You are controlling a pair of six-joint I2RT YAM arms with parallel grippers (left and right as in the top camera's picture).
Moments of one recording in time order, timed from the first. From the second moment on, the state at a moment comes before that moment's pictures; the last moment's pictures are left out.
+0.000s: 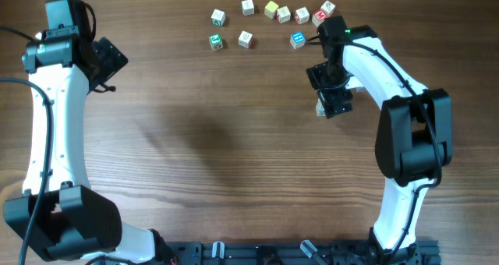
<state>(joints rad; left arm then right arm) 0.18 1.67 1.58 -1.08 -0.24 -0.58 0.22 2.13 1.62 -1.10 -0.06 1.45</state>
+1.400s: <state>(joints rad) 0.18 1.67 1.58 -1.08 -0.24 -0.58 0.22 2.17 1.62 -1.09 -0.08 1.41</state>
